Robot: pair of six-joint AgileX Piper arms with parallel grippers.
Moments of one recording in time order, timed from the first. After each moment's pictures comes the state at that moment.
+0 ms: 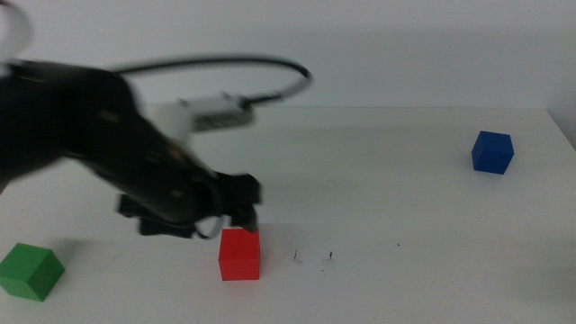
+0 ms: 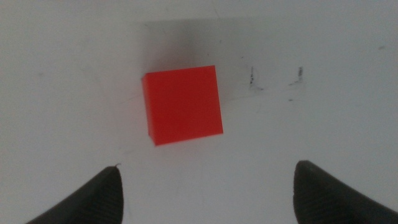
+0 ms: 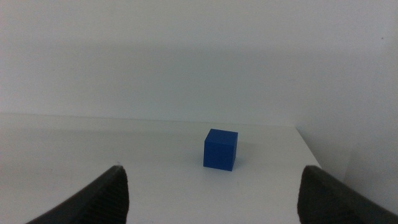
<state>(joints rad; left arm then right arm) -0.50 1.45 -1.05 -0.18 0.86 -0.35 0.01 0.00 0.00 0.03 0.11 -0.08</state>
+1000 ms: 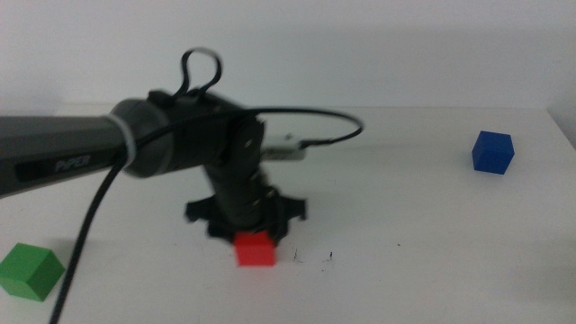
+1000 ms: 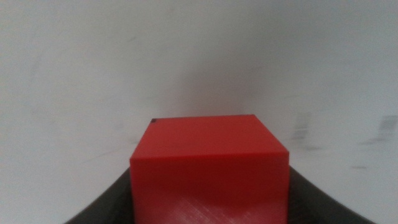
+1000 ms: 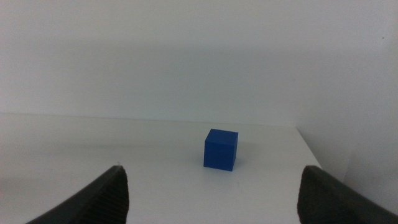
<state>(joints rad) -0.62 1.87 -1.28 0.00 0.89 -0.58 0.01 0.00 0.00 0.03 0.11 -0.08</state>
